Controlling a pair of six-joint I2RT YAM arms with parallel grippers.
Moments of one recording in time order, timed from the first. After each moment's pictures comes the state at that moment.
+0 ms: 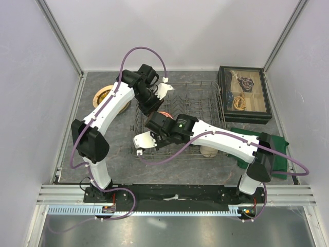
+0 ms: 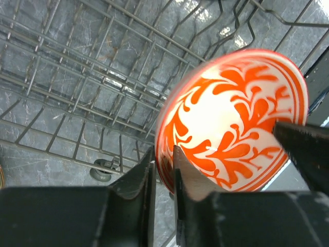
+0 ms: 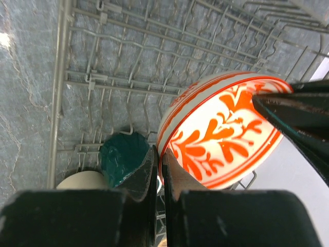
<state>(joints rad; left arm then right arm) -0.51 1.84 1.87 -1.32 0.34 0.43 1.13 1.70 1.61 -0.96 0.17 -0.88</state>
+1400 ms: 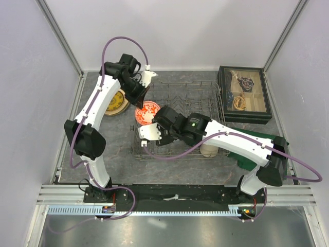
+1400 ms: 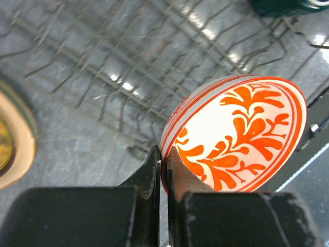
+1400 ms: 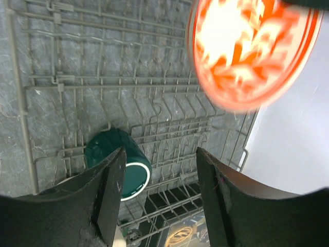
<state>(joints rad) -0.35 1.86 1.98 -1.35 0.35 0.44 1.10 1.58 1.52 -0.83 0.22 -0.83</state>
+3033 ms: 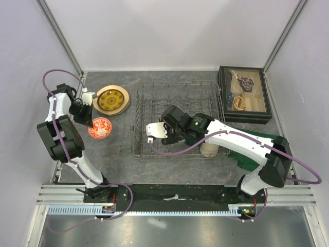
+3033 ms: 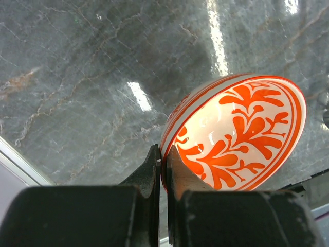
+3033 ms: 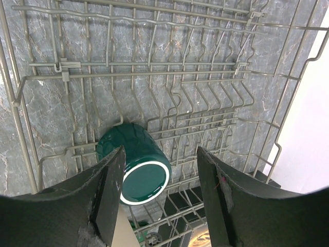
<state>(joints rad) 0.41 1.82 1.47 -1.11 0.34 0.69 1.01 1.55 1.37 -0.76 0.15 -0.81</state>
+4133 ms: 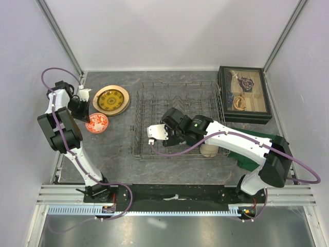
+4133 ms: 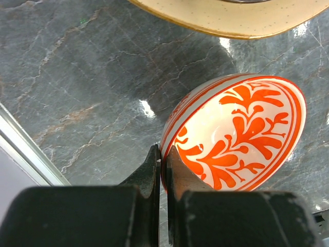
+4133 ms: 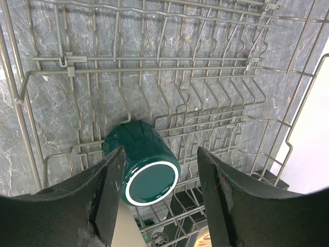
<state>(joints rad) 0.43 2.01 1.61 -1.03 0.31 0.66 1.00 1.55 1.33 -0.74 0.16 -0.80</state>
